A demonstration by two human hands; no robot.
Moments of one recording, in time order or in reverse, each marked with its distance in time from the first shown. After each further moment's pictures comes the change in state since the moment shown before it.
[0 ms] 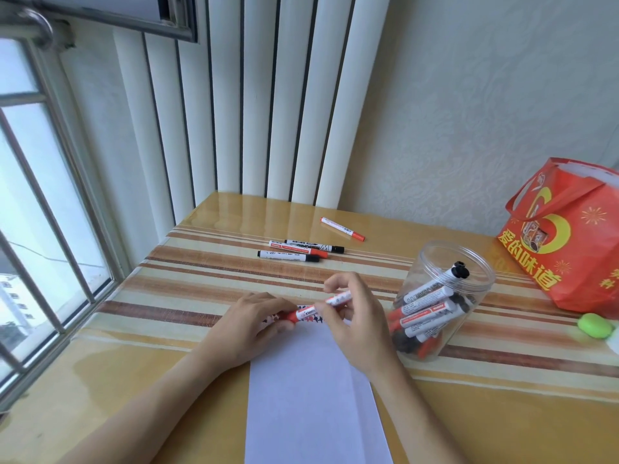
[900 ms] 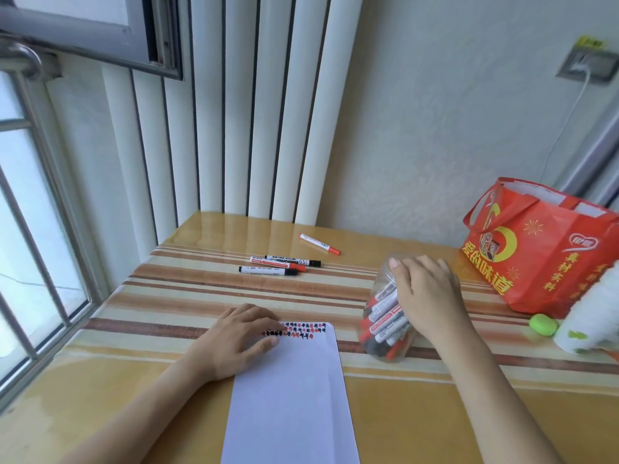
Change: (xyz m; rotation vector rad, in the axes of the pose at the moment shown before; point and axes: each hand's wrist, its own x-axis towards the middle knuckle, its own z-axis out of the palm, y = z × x) left_hand -0.003 0.002 0.004 0.129 -0.160 -0.033; right_hand 0.025 -0.036 -0.140 -0.907 0.017 0.260
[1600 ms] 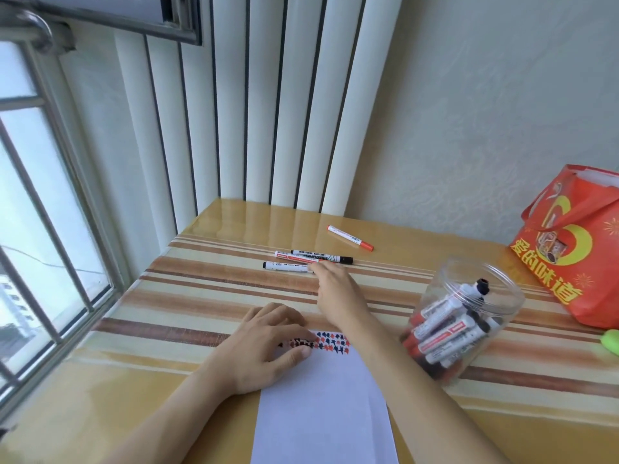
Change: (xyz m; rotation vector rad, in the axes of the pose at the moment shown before) left_hand 0.006 -0.005 -0.002 -0.073 -0.011 -0.012; right_hand 0.063 -0.120 0.171 0.172 -0.264 -0.300
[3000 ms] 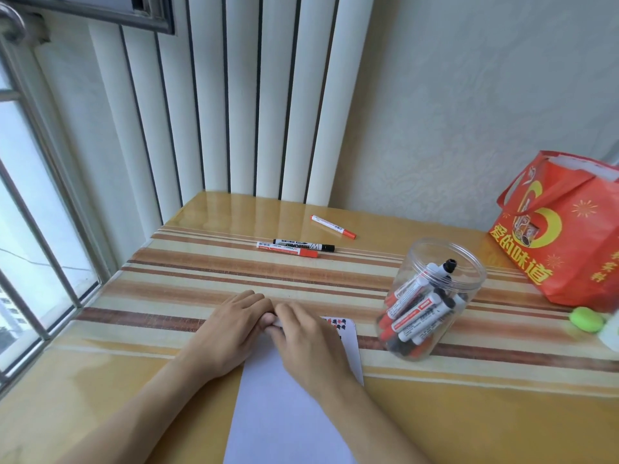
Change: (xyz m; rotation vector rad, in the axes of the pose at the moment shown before) left_hand -0.002 0.004 0.001 0.057 0.190 0.066; right_hand -0.109 -0.028 0.031 0.019 0.395 -0.289
